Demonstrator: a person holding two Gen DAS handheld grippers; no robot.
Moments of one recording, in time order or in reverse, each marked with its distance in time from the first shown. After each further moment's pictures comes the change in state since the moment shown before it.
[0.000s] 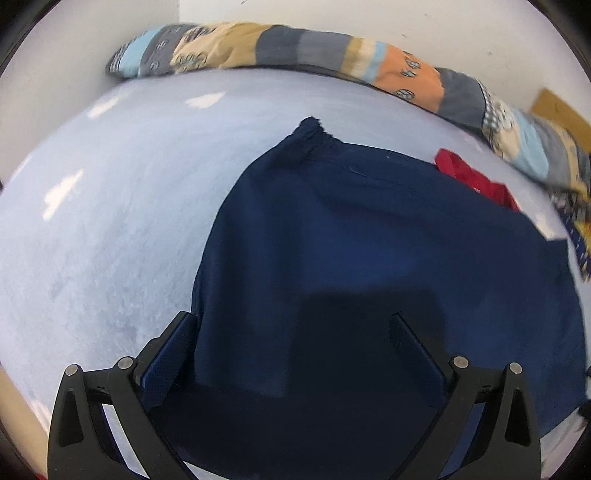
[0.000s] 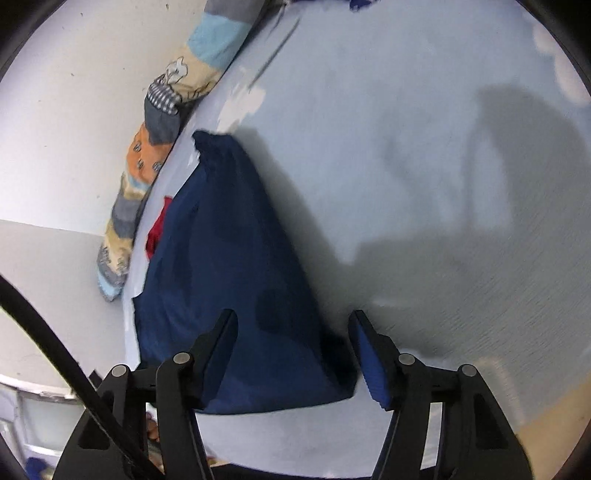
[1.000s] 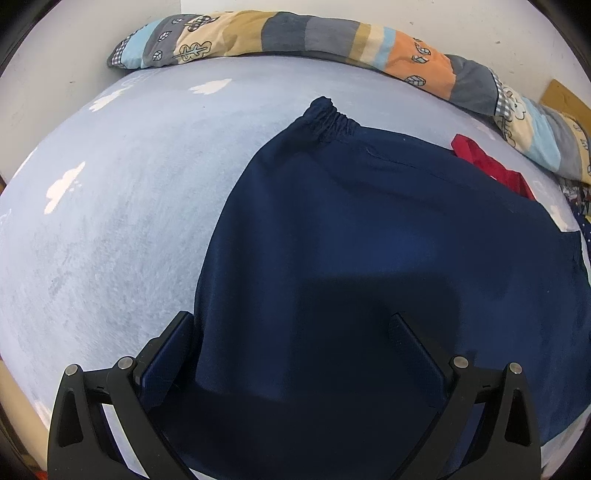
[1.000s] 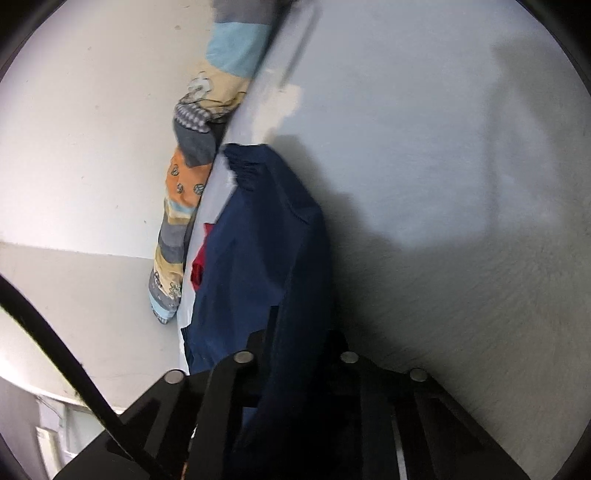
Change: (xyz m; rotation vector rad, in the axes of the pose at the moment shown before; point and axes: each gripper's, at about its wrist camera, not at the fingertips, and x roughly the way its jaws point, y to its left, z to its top) left arm 0.018 0.011 -0.001 -0.009 0.046 0.030; right arm 0.056 0.019 0.032 0.054 -0.074 0.254
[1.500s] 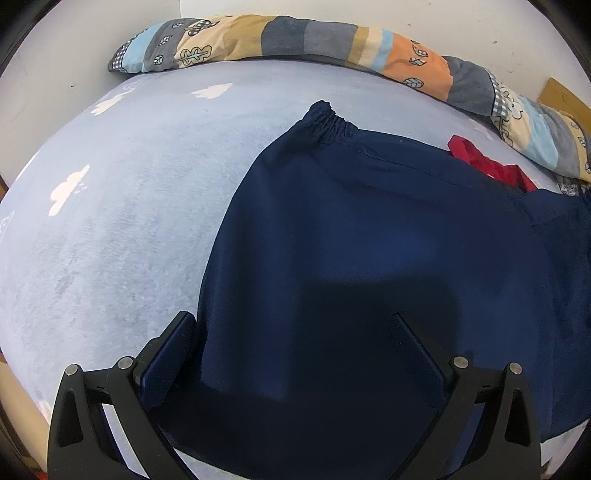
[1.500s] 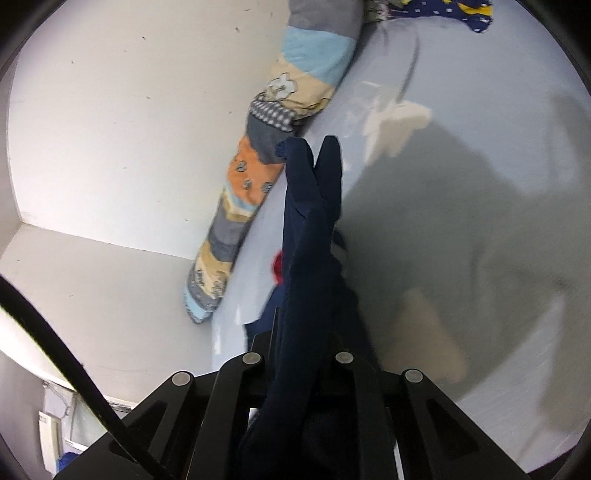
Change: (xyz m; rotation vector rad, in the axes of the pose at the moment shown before) left arm -0.008 0.003 -0.005 0.009 -0.014 0.001; right arm -0.017 0.125 -0.042 -0.050 -0.049 0.102
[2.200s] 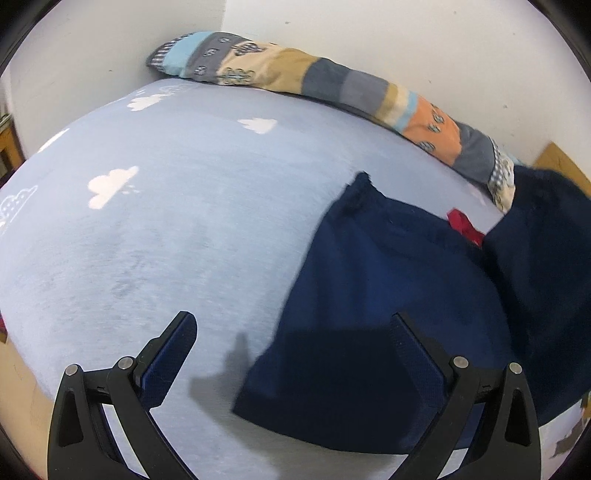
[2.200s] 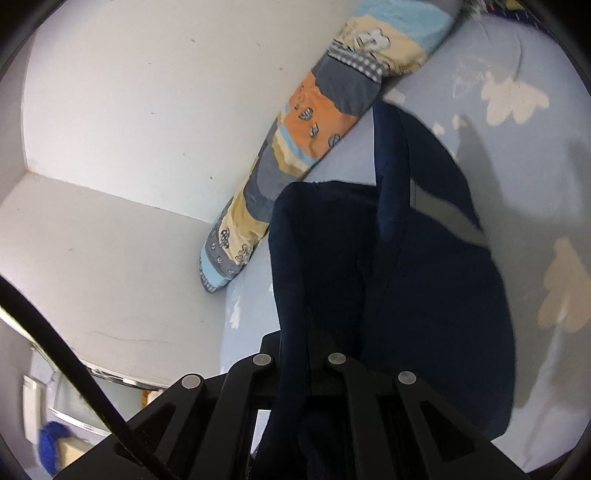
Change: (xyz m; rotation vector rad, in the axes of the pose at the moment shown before) left arm -0.066 0.074 0.004 -0.169 -0.113 -0.076; right arm 0.101 0.137 -0.070 -0.109 0.078 0.009
